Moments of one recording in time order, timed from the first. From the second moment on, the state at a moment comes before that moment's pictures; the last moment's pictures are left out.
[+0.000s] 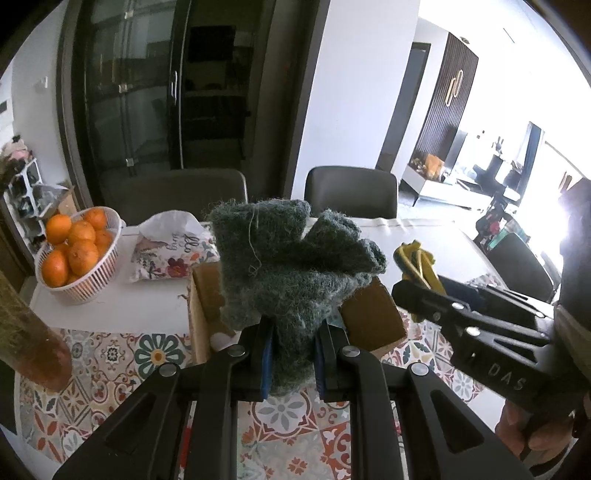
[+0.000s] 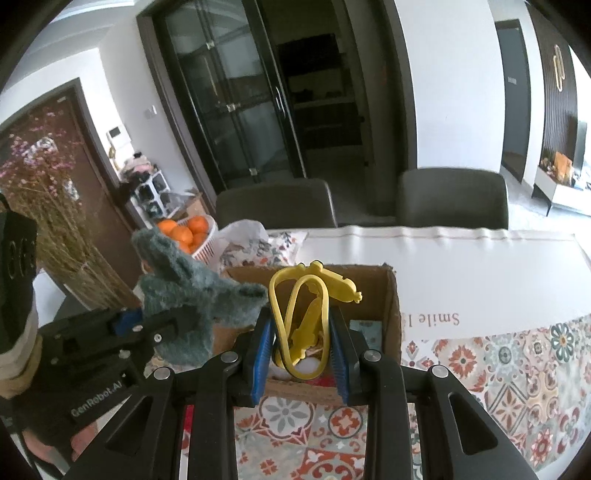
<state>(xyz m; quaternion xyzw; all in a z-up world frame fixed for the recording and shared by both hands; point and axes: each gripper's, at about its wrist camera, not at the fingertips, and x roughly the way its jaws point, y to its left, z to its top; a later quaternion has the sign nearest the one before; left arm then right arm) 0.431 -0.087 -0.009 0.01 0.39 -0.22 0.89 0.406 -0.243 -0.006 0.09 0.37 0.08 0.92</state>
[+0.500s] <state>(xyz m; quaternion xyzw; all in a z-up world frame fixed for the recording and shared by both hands) 0.480 -0.109 -0.063 0.01 0.51 -0.25 0.82 0.453 -0.254 -0.057 0.08 0.45 0.08 0.88</state>
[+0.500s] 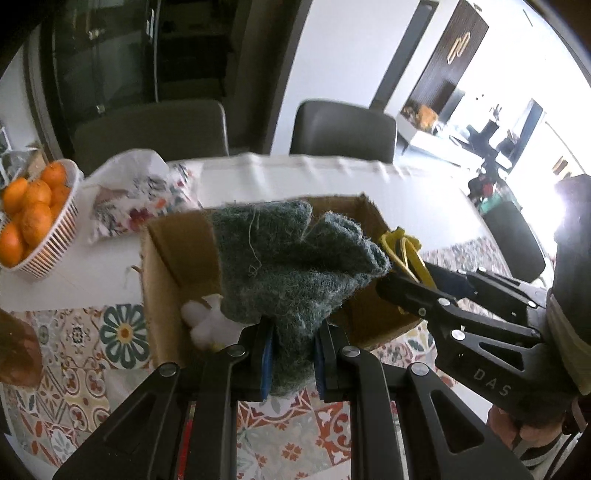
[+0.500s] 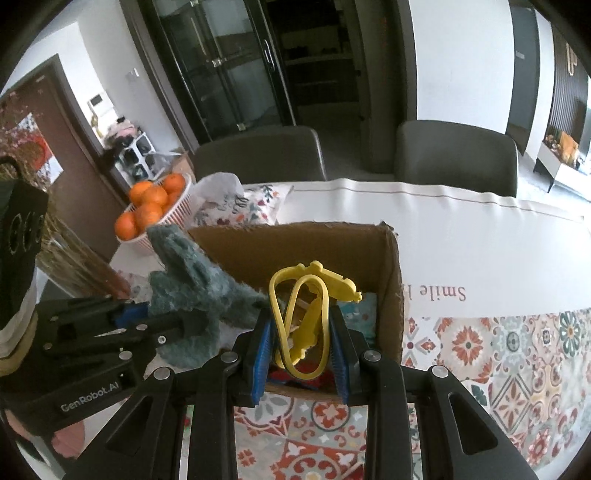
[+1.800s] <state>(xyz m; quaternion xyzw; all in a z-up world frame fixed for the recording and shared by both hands) 0.498 -0.094 -0.073 0.09 0.52 -0.14 0.84 0.479 -0.256 -0.079 0.06 0.50 0.03 0.86</state>
